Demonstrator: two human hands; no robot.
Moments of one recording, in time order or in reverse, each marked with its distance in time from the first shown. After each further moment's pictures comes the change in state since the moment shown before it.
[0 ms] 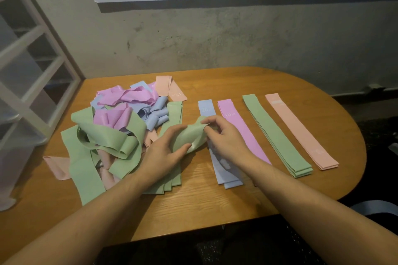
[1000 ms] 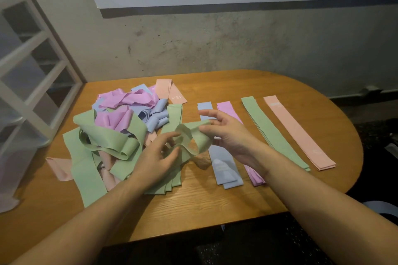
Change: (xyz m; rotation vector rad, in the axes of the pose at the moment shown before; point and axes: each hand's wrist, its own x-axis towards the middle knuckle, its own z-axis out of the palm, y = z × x) left_hand -0.015 -0.004 -0.011 0.040 0.046 0.019; right_hand -0.008 -0.041 -0.019 0.350 -0.257 0.163
